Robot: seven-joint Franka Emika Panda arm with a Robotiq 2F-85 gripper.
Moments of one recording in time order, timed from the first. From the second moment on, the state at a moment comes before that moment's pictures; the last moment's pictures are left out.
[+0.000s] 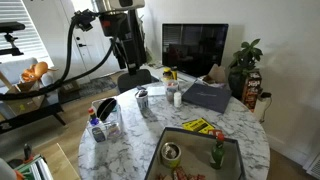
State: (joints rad) arm -0.13 -0.58 -0.01 -2.46 -0.07 1.94 0.16
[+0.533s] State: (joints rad) arm -0.13 -0.57 0.00 -2.46 -0.07 1.94 0.16
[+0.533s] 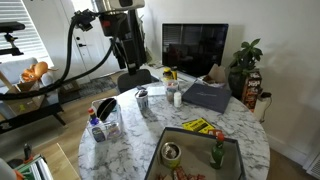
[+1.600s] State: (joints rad) arm 0.10 -0.11 0.21 -2.17 0.04 1.90 0.19
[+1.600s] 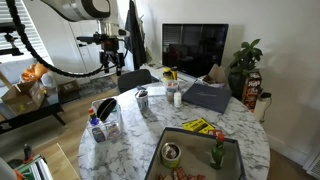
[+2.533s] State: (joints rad) arm 0.11 0.30 0.21 -2.21 0.51 2.30 0.00
